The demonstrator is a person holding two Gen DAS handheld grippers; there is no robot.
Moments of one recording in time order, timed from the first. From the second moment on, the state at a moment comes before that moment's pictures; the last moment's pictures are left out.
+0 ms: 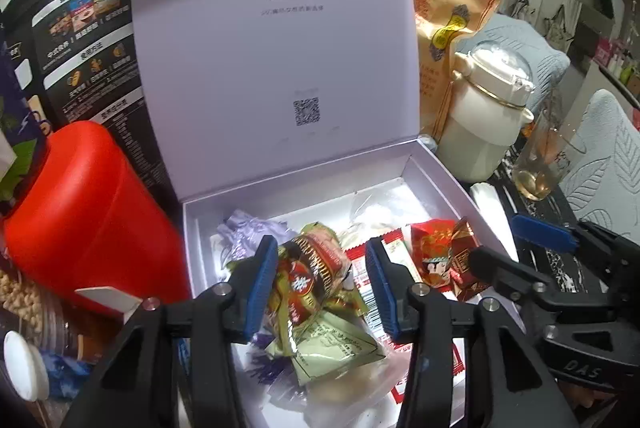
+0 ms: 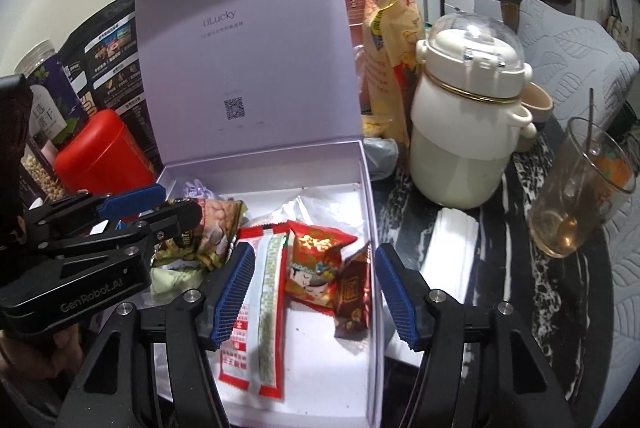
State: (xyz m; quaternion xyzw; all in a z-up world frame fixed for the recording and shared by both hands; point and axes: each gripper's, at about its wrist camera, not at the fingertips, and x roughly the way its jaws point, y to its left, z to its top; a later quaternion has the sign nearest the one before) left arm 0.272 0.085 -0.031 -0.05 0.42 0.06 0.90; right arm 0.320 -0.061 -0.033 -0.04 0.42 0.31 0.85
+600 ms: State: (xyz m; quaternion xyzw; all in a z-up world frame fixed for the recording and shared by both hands) left arm 0.237 0.075 0.025 -0.03 0.38 0.08 0.92; right arm 0.282 -0.073 0.023 -0.05 0.37 0.31 0.87
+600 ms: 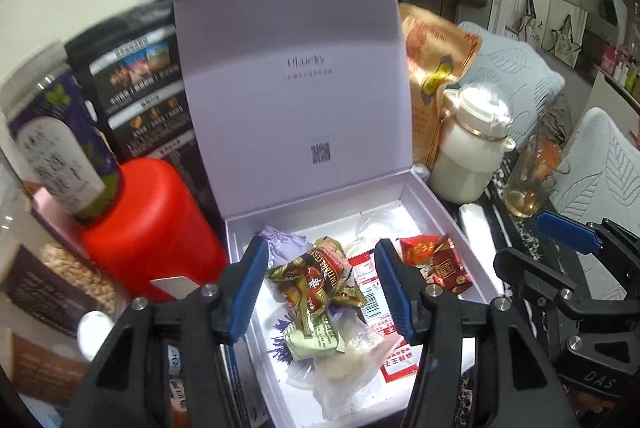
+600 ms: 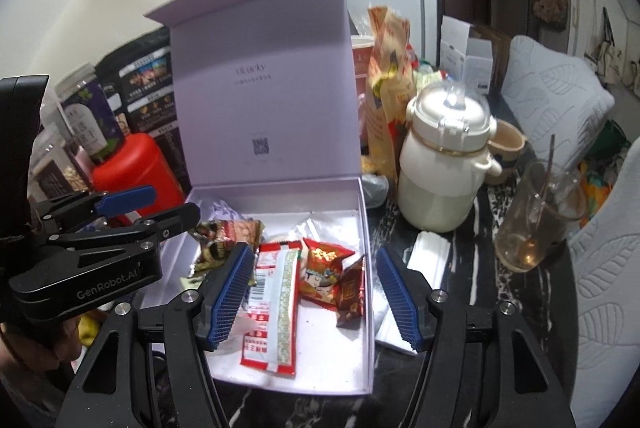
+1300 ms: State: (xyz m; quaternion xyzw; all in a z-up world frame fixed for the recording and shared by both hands) left arm 0.146 0.058 0.117 -0.01 0.25 0.10 0.96; right arm 0.208 -0.101 0.116 -0.06 0.26 0.30 0.92
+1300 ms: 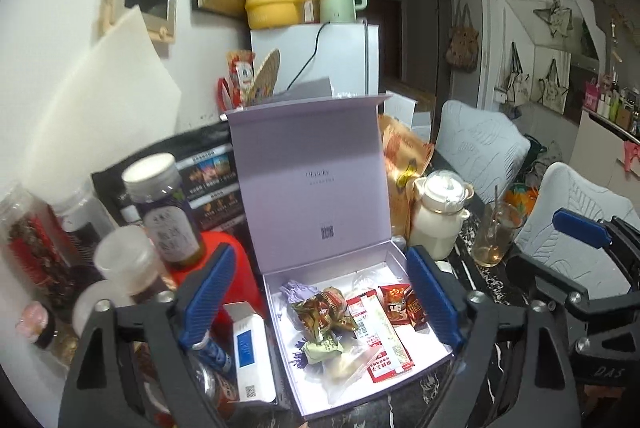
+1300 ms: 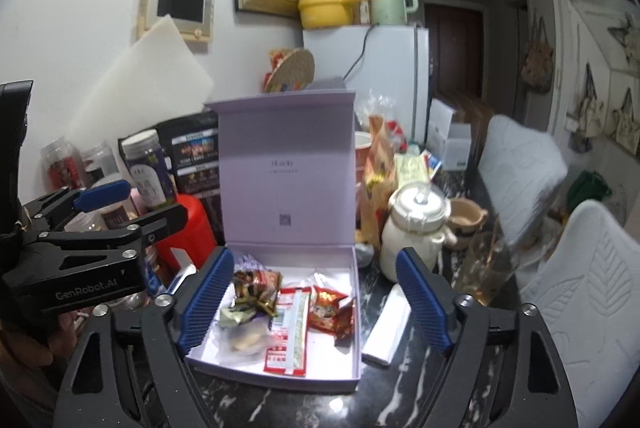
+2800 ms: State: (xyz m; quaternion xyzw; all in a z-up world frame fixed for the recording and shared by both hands) left arm -0.024 0.056 0.038 -0.05 0.27 0.10 0.96; right arm 0.038 -0.138 0.053 -0.04 0.28 0.23 0.93
